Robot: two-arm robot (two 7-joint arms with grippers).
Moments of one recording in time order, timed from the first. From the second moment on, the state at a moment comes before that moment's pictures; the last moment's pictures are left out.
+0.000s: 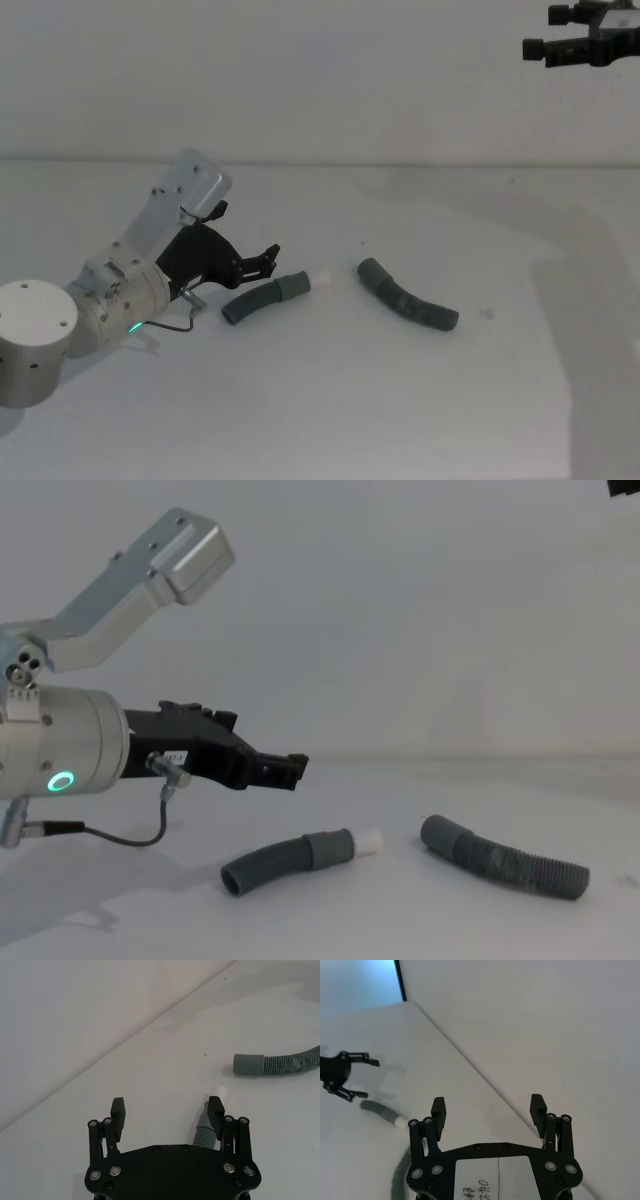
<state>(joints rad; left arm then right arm) -0.37 0.42 0.48 -1.61 -0.18 0.32 -0.29 1.14 0.56 -0.45 -0.83 0.37 0.33 1.17</state>
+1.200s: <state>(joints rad) -0.35 0.33 0.43 -1.53 -0.16 0.20 -0.22 0.99 0.57 -0.48 -1.07 0.35 0.54 0.91</state>
